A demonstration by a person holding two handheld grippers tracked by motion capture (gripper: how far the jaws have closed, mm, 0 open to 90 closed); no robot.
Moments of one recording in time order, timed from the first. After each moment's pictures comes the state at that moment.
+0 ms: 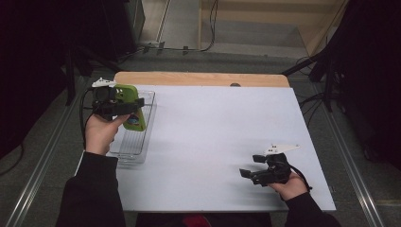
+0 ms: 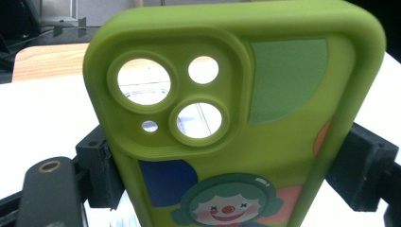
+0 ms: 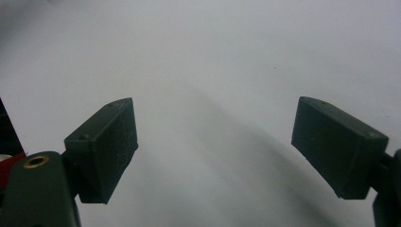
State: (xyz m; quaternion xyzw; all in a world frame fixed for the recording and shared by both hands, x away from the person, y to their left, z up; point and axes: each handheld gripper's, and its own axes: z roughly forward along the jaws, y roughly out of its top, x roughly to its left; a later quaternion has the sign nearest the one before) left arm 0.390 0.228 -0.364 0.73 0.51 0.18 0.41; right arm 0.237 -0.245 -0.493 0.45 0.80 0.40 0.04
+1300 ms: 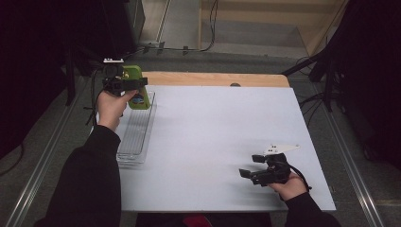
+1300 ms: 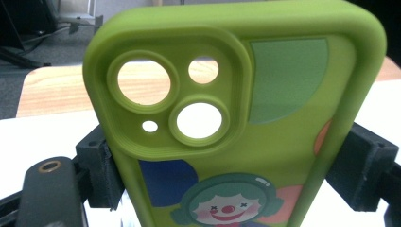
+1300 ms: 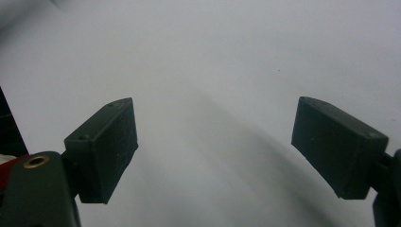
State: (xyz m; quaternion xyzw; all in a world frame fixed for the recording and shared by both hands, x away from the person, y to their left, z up) left arm 0.475 0.221 -0.372 0.71 0.54 0.20 0.41; right arm 0.237 -0.245 -0.494 0.44 0.80 0.41 0.03
